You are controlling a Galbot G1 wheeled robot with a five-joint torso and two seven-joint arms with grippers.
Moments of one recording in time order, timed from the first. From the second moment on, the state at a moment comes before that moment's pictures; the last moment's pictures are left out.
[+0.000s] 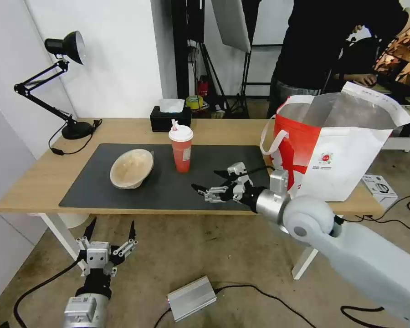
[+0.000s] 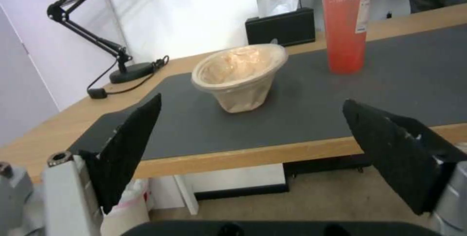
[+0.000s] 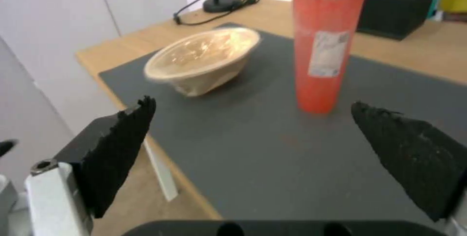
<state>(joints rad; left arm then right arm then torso) 1.82 -1.55 -0.65 -2.27 0.11 -0.08 0.01 -0.54 0.78 -0.28 1.96 1.05 -0.34 0.03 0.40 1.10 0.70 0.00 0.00</state>
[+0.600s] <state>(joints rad) 1.82 -1.55 -0.66 -2.27 0.11 -0.09 0.01 -0.44 0.87 -0.33 1.84 1.02 -0.30 0.06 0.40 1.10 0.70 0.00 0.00</state>
